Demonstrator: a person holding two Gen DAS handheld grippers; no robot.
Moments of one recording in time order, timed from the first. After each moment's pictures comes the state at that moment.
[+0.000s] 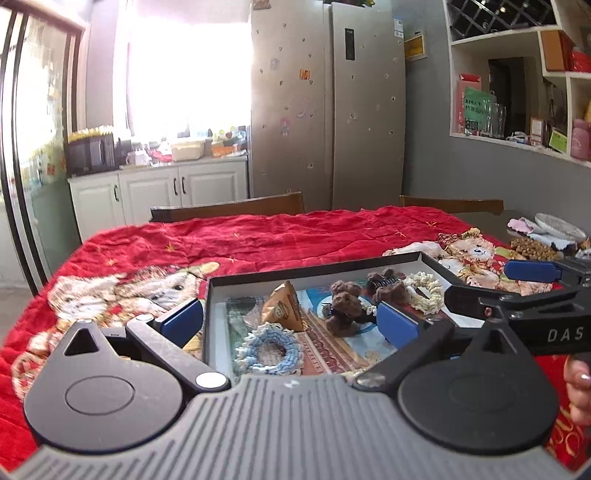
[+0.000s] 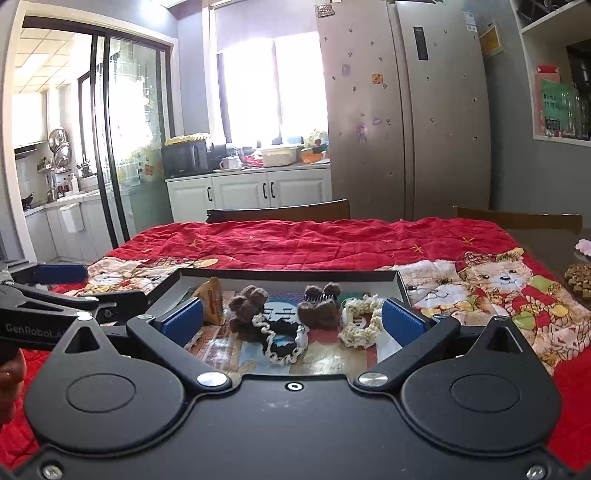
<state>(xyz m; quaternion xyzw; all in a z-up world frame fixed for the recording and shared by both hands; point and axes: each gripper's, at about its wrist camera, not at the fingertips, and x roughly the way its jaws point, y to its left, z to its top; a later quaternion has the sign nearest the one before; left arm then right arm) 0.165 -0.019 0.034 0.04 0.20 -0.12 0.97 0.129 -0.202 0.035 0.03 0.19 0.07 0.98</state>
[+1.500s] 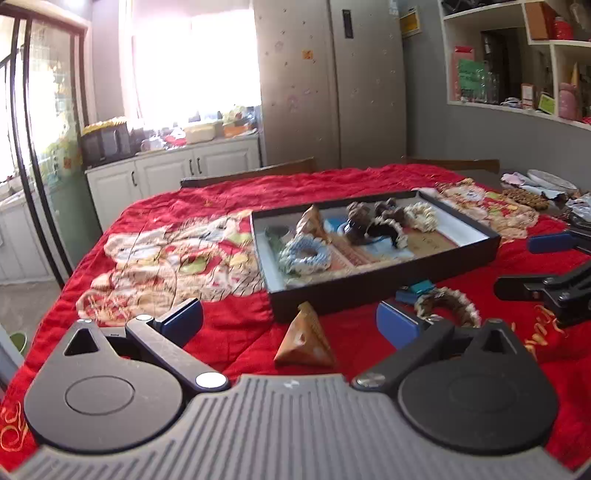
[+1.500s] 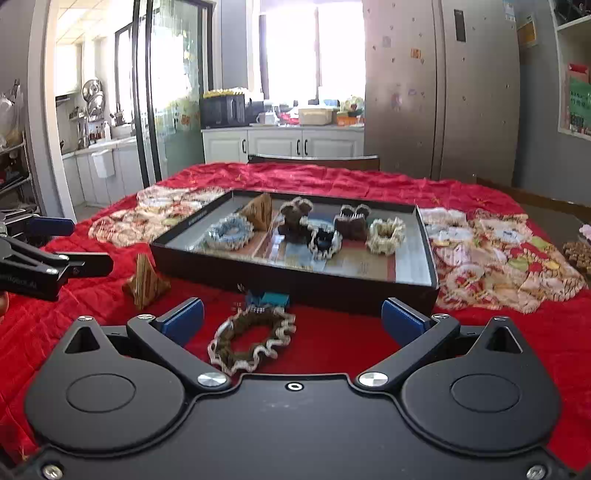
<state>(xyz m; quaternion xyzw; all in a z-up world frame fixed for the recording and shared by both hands) 0.067 0.031 0.012 0.07 0.23 -0.10 0.96 0.029 -0.192 0.013 -0.02 0.25 0.12 0.96</state>
